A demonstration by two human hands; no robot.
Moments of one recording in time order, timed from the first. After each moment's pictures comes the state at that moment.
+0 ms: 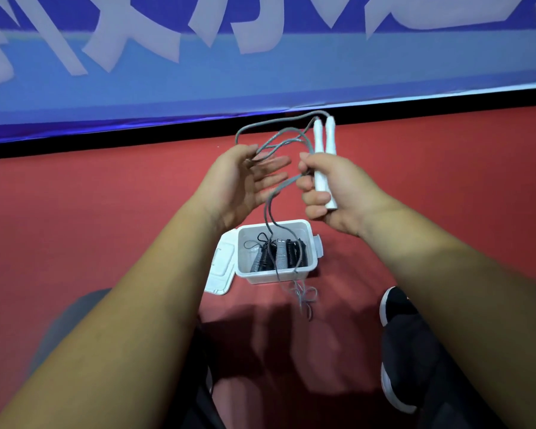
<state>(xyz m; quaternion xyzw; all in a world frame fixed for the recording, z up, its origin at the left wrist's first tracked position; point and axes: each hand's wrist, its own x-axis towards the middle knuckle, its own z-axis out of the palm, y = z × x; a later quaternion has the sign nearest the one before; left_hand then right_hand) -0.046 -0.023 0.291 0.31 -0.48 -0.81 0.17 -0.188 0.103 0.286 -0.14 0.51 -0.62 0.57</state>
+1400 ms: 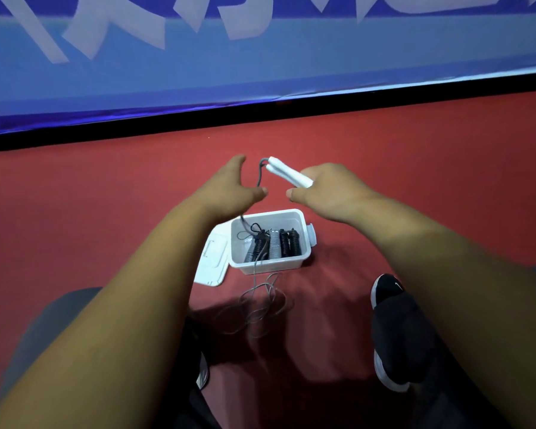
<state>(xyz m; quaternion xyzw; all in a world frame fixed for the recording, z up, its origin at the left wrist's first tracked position) -0.029 -0.023 0.263 0.40 -0.82 -0.41 0.04 -0.195 0.119 0.268 -0.48 0.82 -0.23 0.22</state>
